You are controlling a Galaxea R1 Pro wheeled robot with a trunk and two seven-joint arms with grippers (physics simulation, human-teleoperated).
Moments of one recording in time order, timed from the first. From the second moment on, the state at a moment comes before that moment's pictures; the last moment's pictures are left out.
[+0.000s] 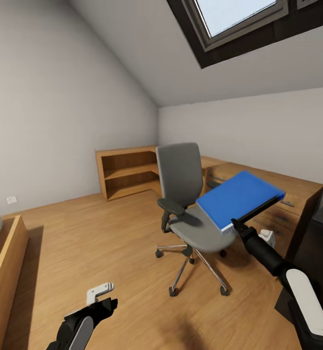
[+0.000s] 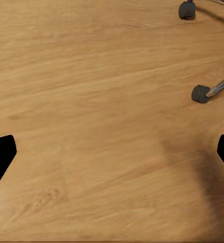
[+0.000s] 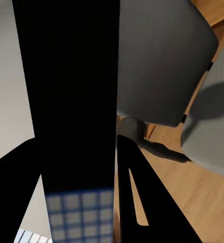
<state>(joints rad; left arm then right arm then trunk) -0.14 0.00 -0.11 -1.29 0.52 0.62 0.42 -0.31 -0.13 -0.23 -1.50 -1.19 0.54 0.03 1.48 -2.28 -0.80</state>
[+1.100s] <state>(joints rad) -0.14 -0.01 -0.32 -0.56 0.45 0.11 0.41 -0.22 -0.12 -0.23 -1.57 -1.14 0.55 0.16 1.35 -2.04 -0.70</state>
